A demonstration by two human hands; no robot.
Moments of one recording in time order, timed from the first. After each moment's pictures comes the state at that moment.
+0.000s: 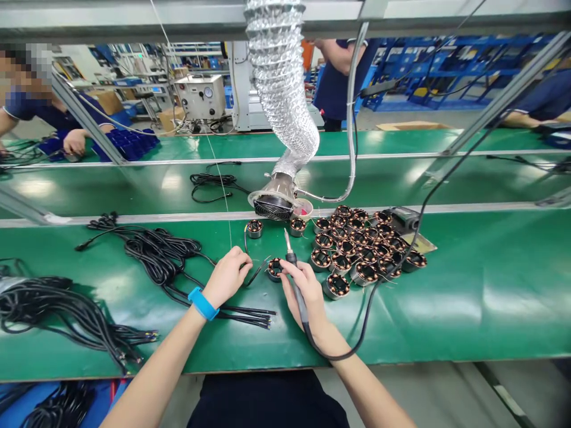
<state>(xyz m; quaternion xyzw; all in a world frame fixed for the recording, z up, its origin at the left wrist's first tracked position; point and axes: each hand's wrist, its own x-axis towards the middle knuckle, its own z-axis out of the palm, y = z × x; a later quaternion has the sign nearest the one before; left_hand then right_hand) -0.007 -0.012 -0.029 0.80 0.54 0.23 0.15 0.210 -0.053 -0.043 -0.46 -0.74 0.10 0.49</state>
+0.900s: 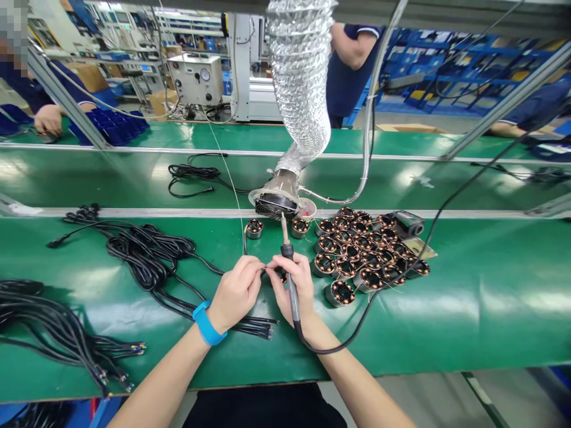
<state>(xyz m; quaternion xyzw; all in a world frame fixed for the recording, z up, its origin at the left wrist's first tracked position) 0.021 -0.036 -0.020 0.78 0.45 0.41 0.12 0.176 -0.028 -0.022 -0.39 -0.72 0.11 0.57</state>
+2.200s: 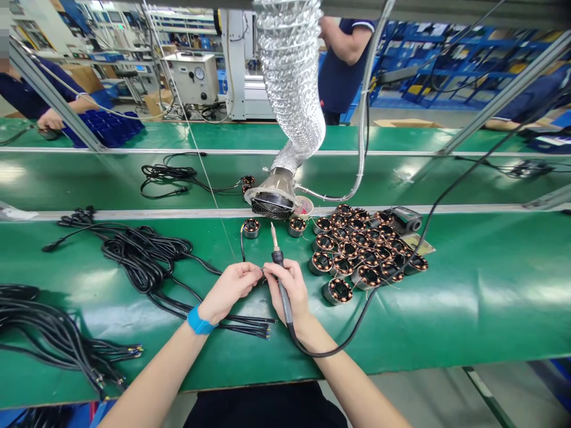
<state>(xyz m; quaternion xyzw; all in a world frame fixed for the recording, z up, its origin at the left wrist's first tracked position) 0.022 -0.021 -0.017 0.44 0.48 0.36 0.67 0.176 -0.031 -0.051 -0.41 -0.71 0.12 0.56</state>
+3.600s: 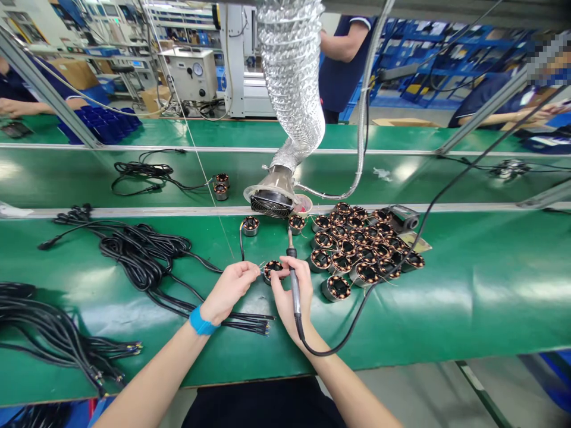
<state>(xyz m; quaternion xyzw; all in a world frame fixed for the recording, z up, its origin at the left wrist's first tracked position) 0.025 -0.025 -0.028 0.43 0.50 0.38 0.65 0.173 -0.043 -0.043 -0.53 -0.58 0.20 0.58</state>
